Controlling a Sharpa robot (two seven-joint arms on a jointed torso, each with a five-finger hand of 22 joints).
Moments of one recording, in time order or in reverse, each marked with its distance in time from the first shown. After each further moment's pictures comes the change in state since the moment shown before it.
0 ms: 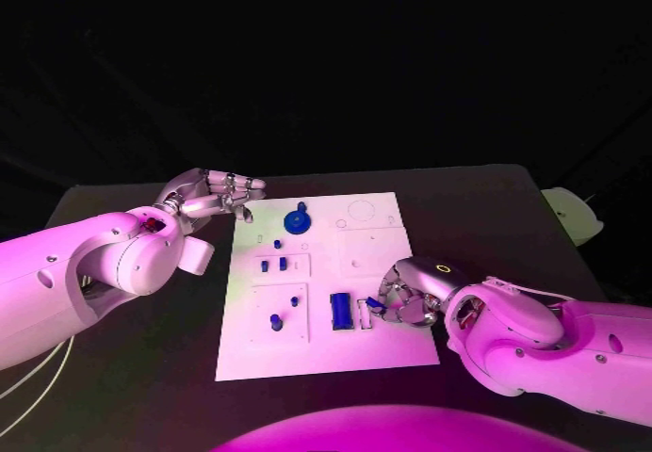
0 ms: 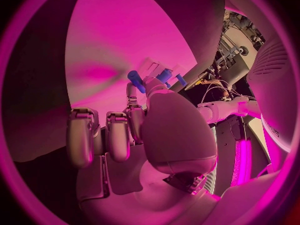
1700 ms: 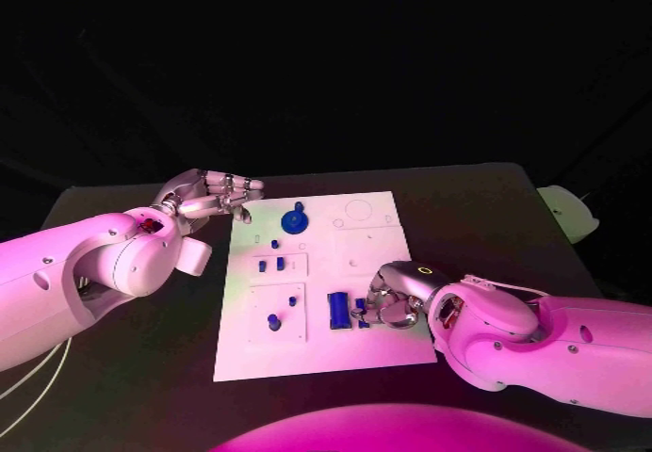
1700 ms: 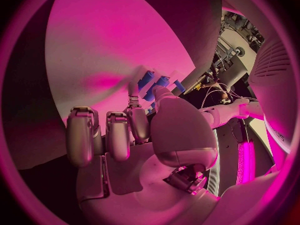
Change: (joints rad) left arm 0.000 0.002 0.000 0.001 0.000 0.005 -0.005; left_hand 0.000 0.000 -0.002 0.002 0.000 0.000 0.000 0.004 0.000 0.000 0.000 0.000 -0.001 0.000 0.000 0.004 0.000 0.000 0.000 0.000 -0.004 -0.001; right arm -0.001 0.060 0.000 -0.035 0.030 0.059 -0.009; right_hand -0.264 0.025 -0.094 0.002 0.029 0.020 -0.005 0.015 0.021 0.000 0.000 -0.009 -0.012 0.000 0.000 -0.004 0.001 0.000 0.000 0.000 -0.025 -0.001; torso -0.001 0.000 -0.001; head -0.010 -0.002
